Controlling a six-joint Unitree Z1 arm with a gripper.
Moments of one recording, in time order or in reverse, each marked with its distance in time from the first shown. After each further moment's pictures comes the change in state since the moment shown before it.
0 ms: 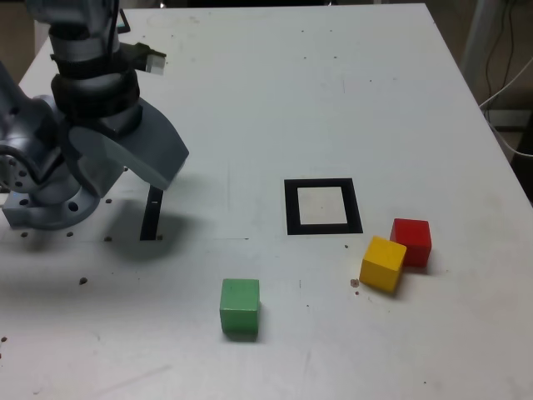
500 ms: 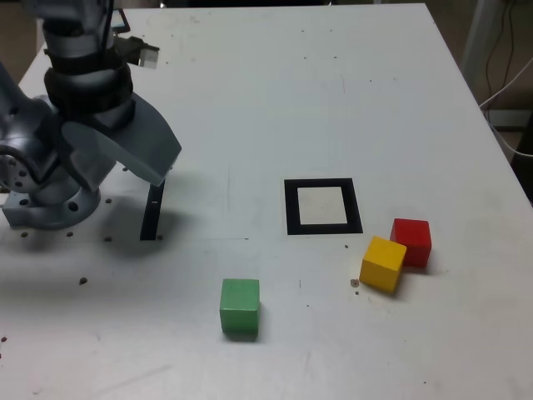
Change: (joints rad) arm 0.000 -0.015 -0.013 0.054 0.026 -0.006
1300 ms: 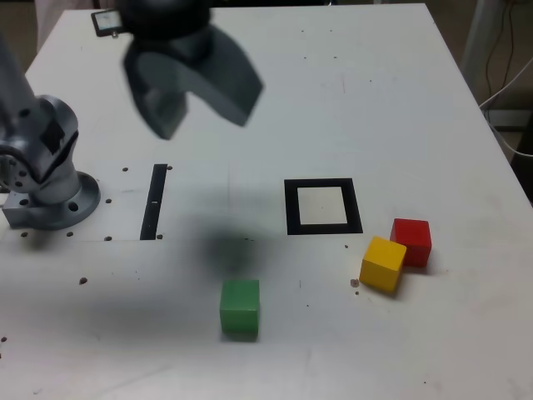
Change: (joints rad) arm -0.002 0.280 -0.605 0.287 0.034 0.013
